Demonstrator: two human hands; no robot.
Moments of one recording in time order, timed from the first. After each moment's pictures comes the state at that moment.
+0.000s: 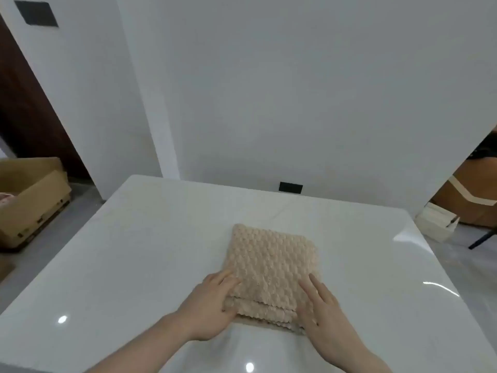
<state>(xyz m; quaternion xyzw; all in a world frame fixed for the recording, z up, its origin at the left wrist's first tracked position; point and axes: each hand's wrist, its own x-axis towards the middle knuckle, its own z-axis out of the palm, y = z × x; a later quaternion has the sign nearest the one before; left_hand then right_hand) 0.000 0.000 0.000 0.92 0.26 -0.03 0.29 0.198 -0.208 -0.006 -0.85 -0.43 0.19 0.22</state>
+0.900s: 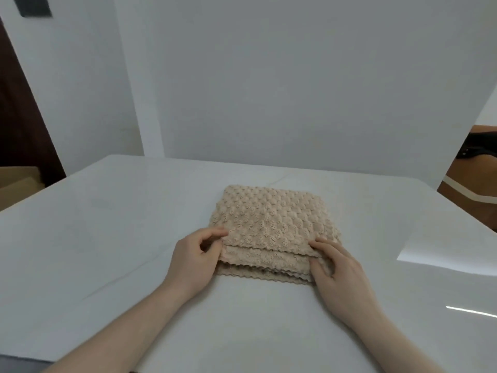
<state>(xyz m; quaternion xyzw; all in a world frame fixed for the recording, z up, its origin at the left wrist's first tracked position) 0.023 0.010 -0.199 0.78 0.32 0.36 0.39 0.219 -0.206 -0.203 -0.84 -0.39 -0.03 0.36</state>
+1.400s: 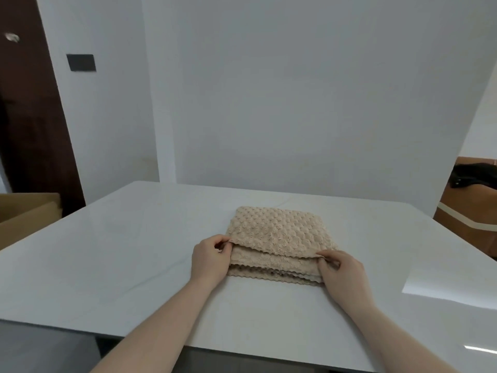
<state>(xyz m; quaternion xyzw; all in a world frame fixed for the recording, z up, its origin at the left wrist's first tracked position) 0.019 0.013 -0.194 0.76 0.38 0.41 0.34 0.215 -0.207 -0.192 -0.83 -0.33 -0.07 0.45</state>
